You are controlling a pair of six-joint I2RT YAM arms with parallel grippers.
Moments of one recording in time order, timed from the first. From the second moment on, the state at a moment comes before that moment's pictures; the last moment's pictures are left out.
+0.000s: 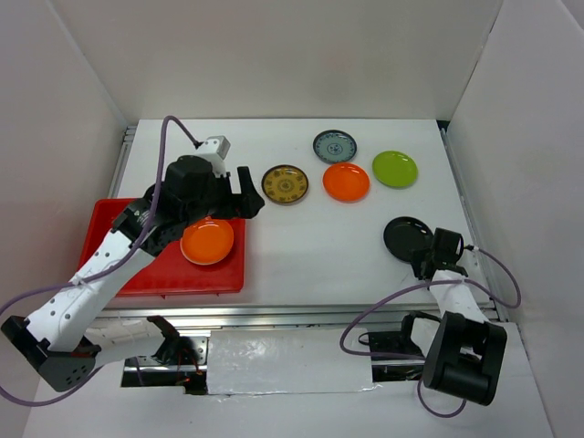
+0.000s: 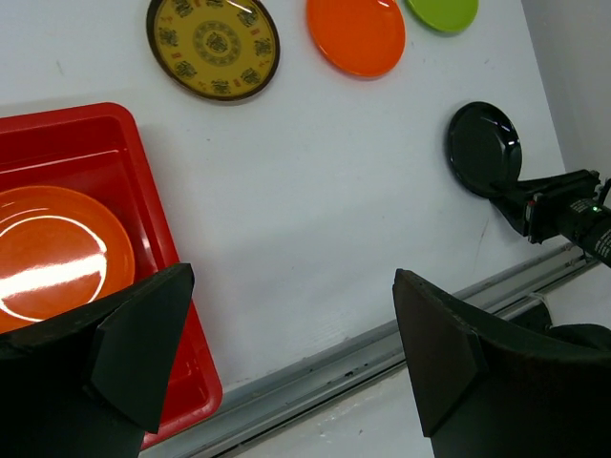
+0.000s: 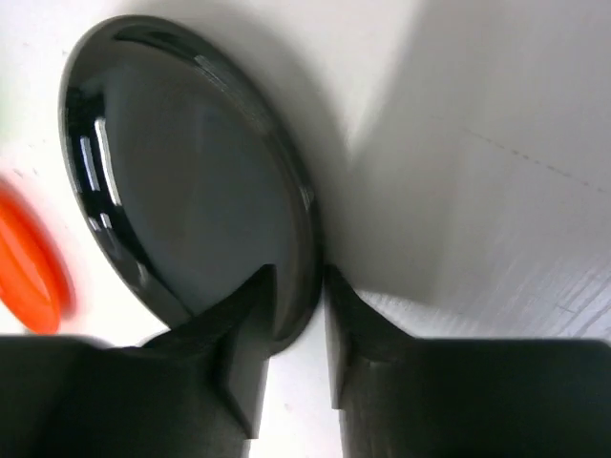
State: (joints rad) left arm -0.63 1.13 1.33 -0.73 -0.08 -0.53; right arm -0.34 1.00 0.31 -0.20 0.07 1.09
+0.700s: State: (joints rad) left arm -0.52 0.89 1.22 -0.91 -0.49 -0.55; right arm 0.19 1.10 0.80 -0.36 -0.03 1.01
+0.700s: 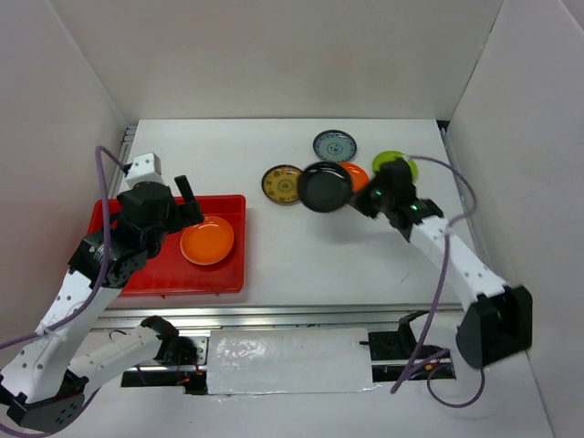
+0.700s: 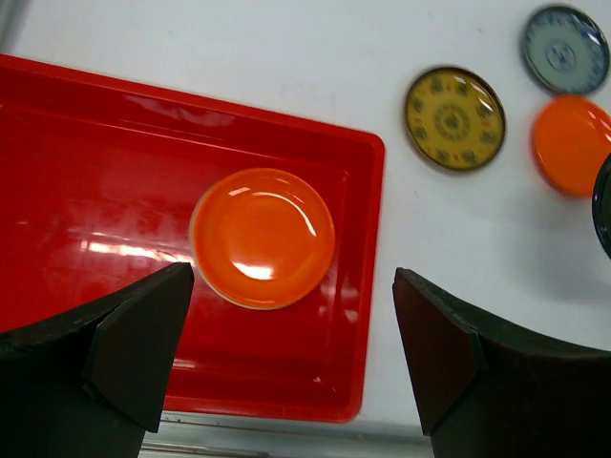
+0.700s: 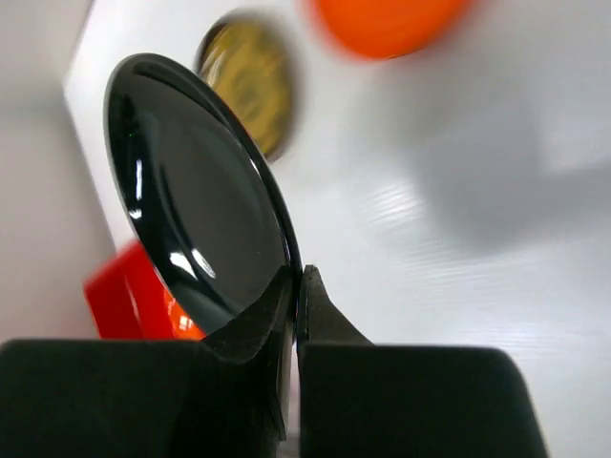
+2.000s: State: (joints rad) left arm -0.43 0.92 1.20 -0.91 -0.39 -0.48; right arm 0.64 1.55 1.18 -0.19 -0.21 0.91
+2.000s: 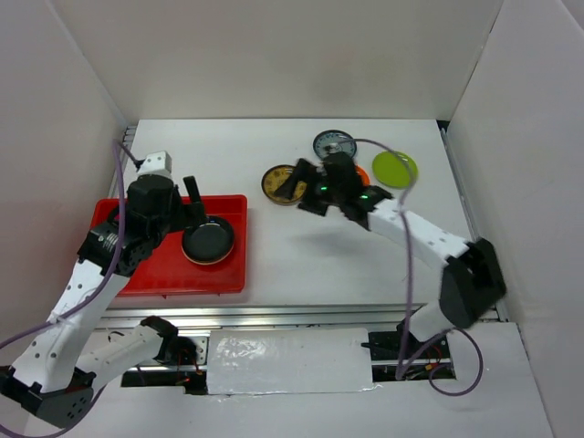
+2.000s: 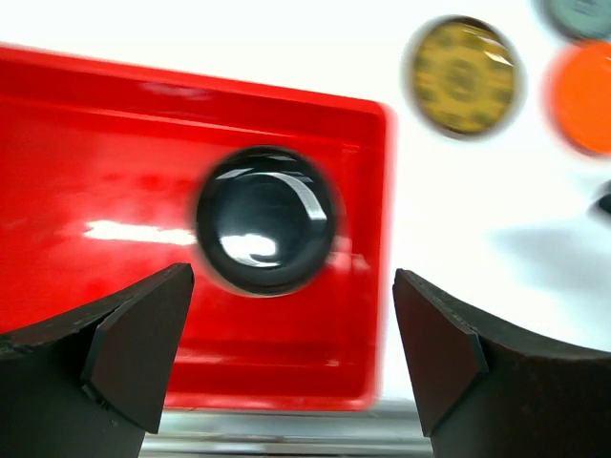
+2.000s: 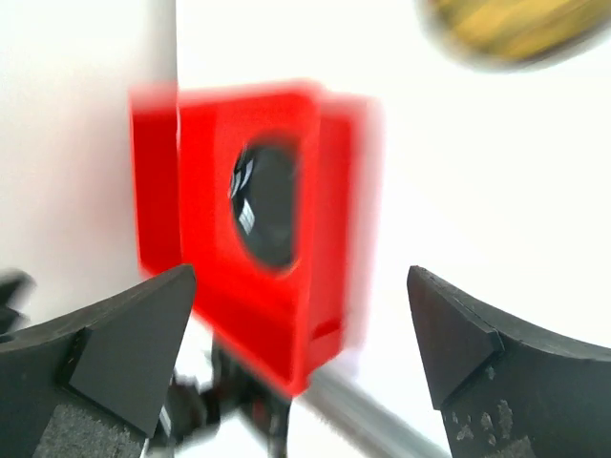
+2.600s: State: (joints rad) left arm -0.66 1.91 1.68 -0.43 0.09 -0.67; right arm -0.09 0.65 0.86 -0.58 -0.03 0.77
